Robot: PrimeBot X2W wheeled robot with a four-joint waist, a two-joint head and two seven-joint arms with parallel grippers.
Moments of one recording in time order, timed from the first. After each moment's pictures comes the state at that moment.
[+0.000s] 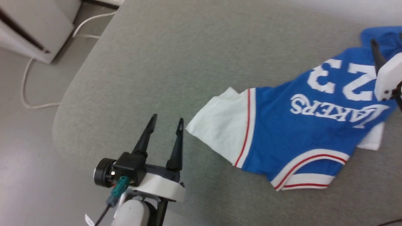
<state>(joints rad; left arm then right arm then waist) -0.14 0.06 -0.28 0.06 -0.17 0.04 -0.26 -0.89 -0.44 0.21 0.94 0.20 0.13 -0.07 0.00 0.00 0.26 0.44</state>
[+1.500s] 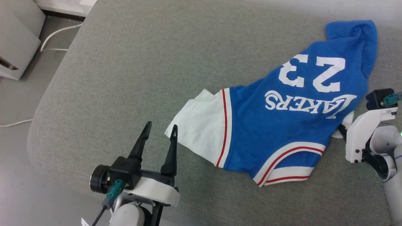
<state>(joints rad) -0.11 0.05 -0.23 0.09 -0.16 0.00 -0.26 -0.43 -0.31 0.02 0.46 0.27 0.13 0.60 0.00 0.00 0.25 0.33</state>
